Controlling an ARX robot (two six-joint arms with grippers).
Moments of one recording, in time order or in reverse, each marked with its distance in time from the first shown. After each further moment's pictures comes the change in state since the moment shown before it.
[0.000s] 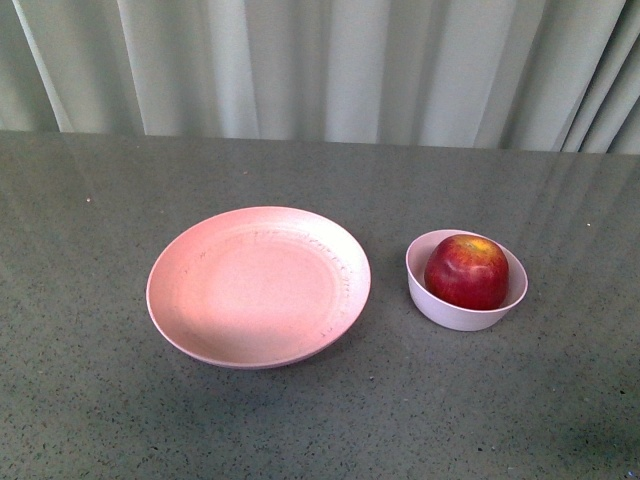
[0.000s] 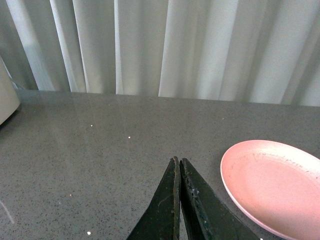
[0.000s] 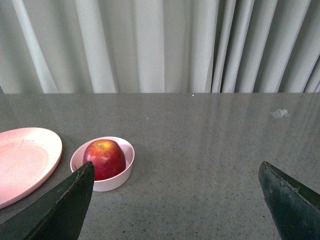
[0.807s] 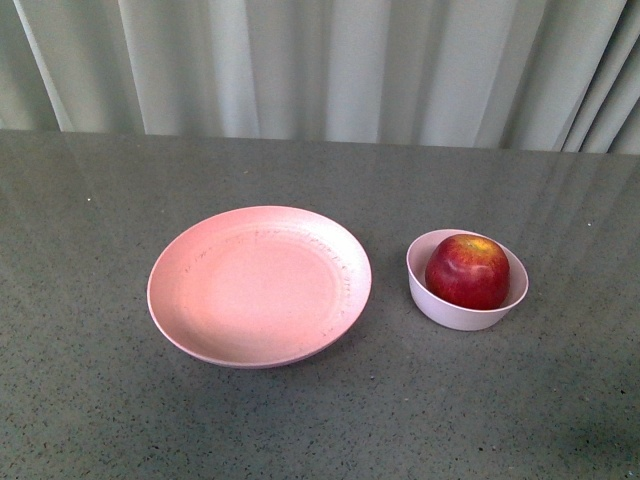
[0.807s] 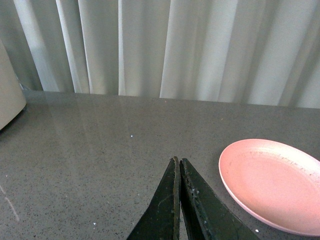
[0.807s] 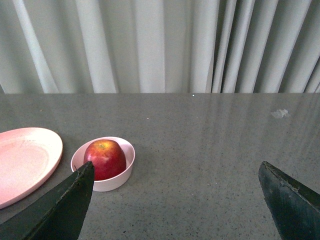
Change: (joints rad) left arm 0.000 -0.333 0.000 -0.325 0.000 0.000; right arm 0.000 0.000 0.000 0.000 0.000 0.000
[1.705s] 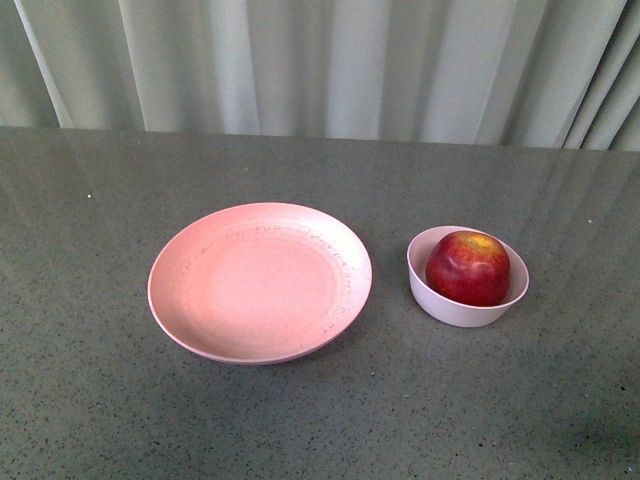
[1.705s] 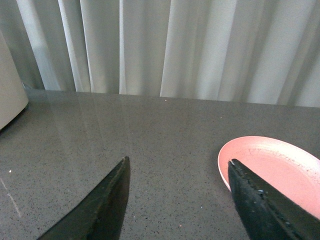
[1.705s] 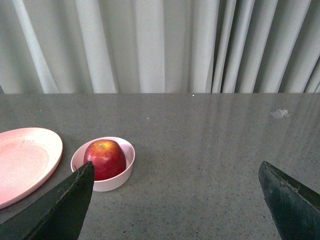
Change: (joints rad) left arm 0.001 -0.160 0.000 -0.176 0.000 0.000; right arm 0.000 0.000 0.000 0.000 0.000 0.000
